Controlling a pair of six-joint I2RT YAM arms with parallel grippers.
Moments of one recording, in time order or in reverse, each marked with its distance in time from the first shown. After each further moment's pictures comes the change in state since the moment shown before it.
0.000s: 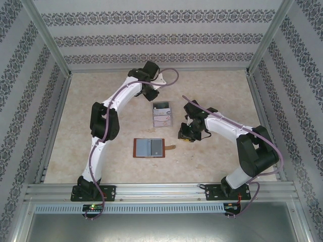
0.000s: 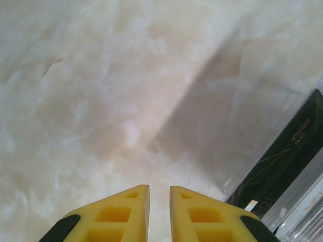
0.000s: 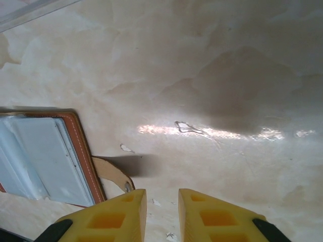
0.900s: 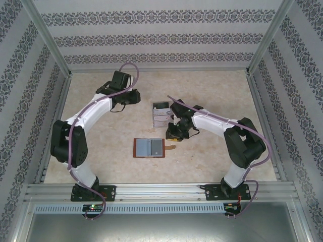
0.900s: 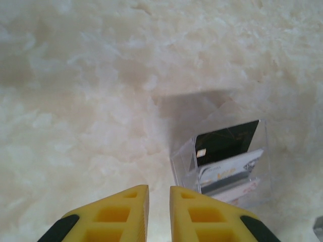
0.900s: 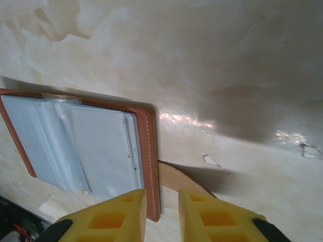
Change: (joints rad) left arm 0.124 -0.635 -0.859 0.491 0.167 -0.787; right arm 0.119 0.152 0.136 0.027 -0.077 0.006
